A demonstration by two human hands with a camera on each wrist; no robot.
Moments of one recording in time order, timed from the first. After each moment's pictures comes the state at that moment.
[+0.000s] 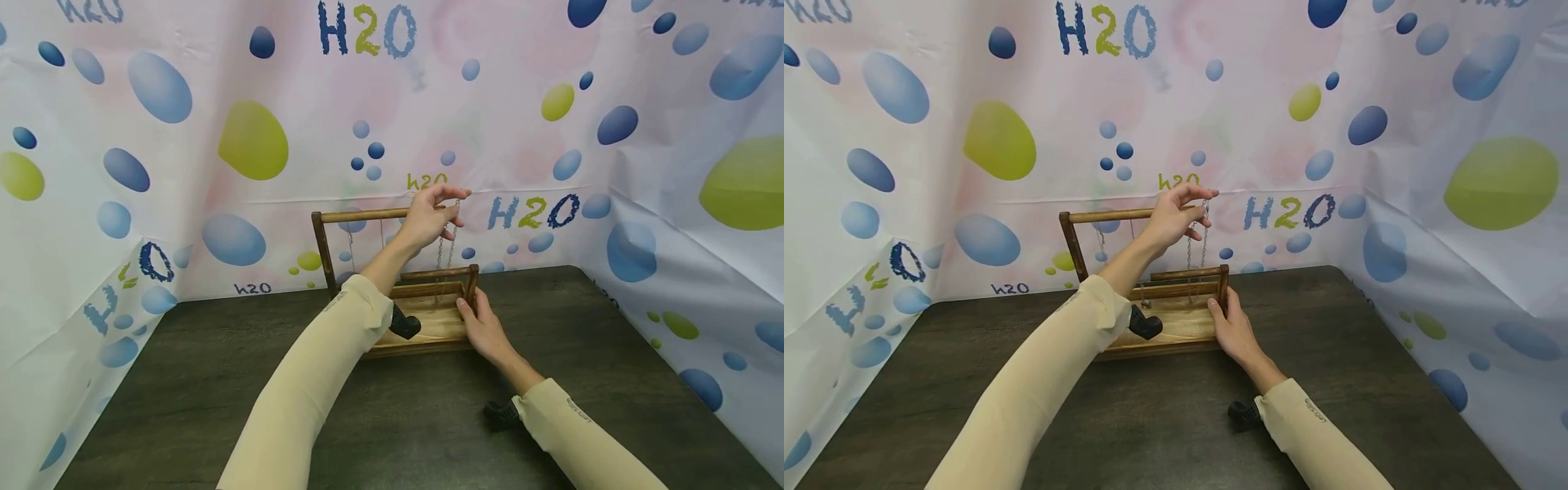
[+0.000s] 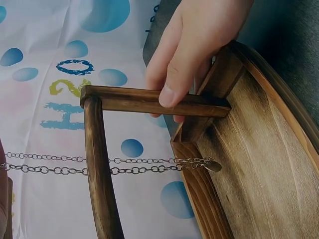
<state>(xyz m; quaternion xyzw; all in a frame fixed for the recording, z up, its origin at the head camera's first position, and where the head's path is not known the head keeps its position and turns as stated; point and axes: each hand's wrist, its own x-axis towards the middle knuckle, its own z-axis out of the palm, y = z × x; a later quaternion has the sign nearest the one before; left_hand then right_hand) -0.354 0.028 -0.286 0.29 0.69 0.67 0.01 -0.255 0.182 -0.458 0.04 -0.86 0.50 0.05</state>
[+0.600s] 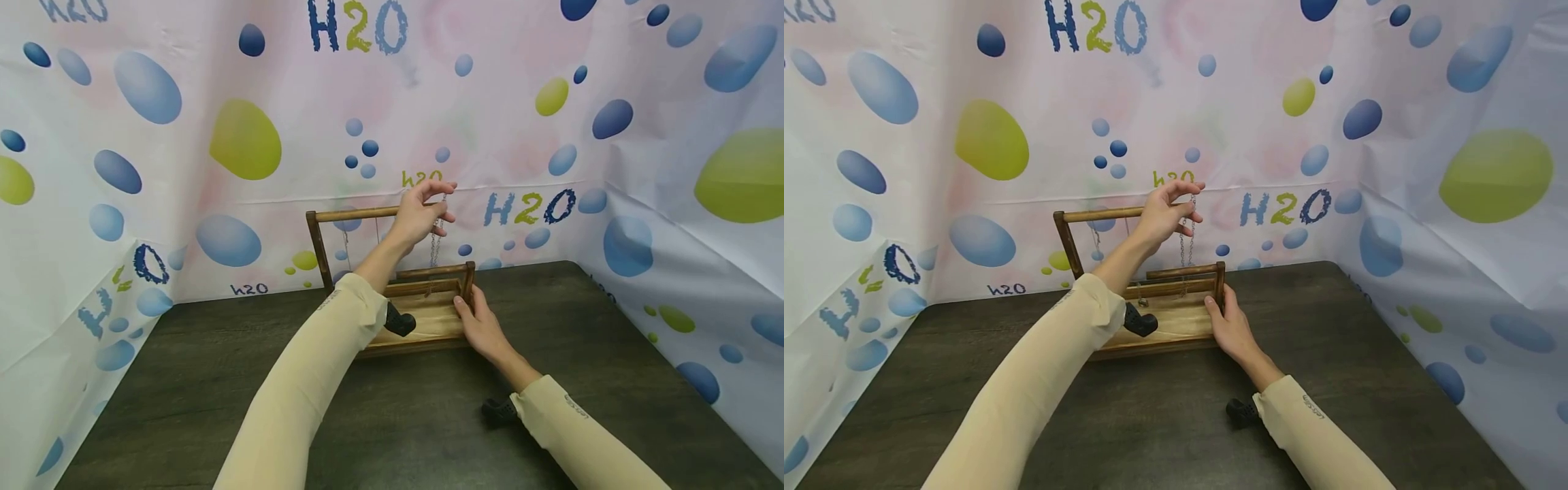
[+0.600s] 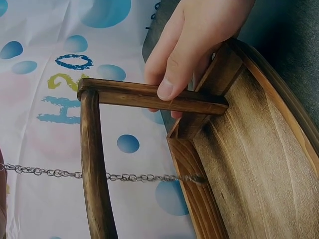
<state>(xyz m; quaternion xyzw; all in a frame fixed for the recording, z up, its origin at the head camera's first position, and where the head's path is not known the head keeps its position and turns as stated) -0.359 0.026 -0.288 0.26 0.67 0.69 0.01 -0.255 0.184 -0.459 0.03 -0.86 0.51 0.05</state>
